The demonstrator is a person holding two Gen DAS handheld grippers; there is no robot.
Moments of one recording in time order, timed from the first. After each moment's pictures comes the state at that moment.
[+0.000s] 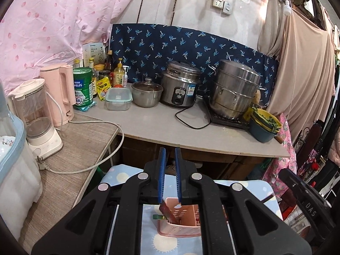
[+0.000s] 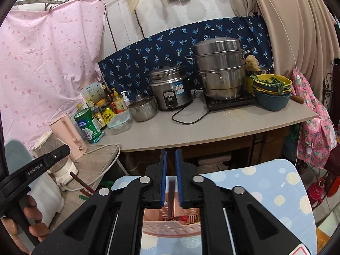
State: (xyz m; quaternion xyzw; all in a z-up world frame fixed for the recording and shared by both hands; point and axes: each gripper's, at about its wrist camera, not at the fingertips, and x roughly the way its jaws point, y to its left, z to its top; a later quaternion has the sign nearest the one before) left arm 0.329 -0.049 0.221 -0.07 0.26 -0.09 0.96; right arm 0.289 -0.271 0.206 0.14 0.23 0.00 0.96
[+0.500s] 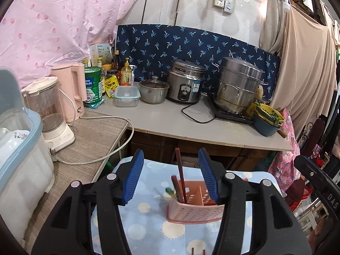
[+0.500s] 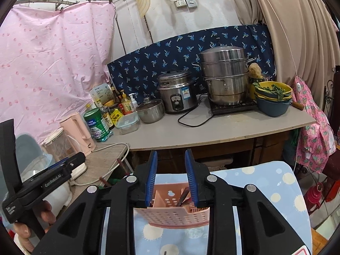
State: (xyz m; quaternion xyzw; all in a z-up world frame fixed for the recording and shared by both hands) left arm 0.287 -0.036 0.218 -0.06 0.26 -0.08 0.96; right arm 0.244 -0.258 0.224 0.12 0.22 0.02 0.97
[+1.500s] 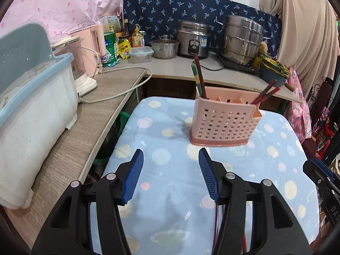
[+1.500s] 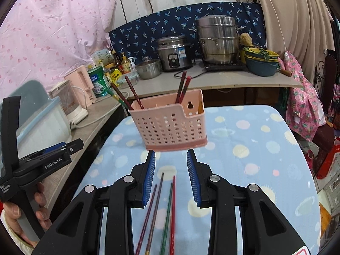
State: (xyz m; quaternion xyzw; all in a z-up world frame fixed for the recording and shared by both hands) left arm 0.172 -0.008 0.122 0.00 0.35 -0.05 0.93; right arm 0.110 -0.221 0.124 0.10 0.30 0.00 0.95
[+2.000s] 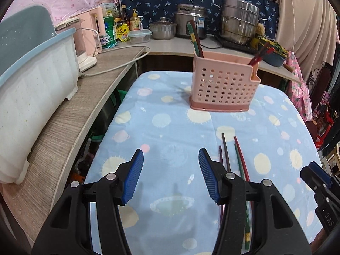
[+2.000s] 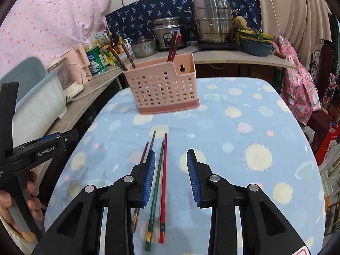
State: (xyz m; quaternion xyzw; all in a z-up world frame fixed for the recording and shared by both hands) left arm 0.130 -0.010 0.078 0.01 0.40 -0.06 0.92; right arm 0.059 -0.218 0.071 0.10 0.35 0.00 0.93
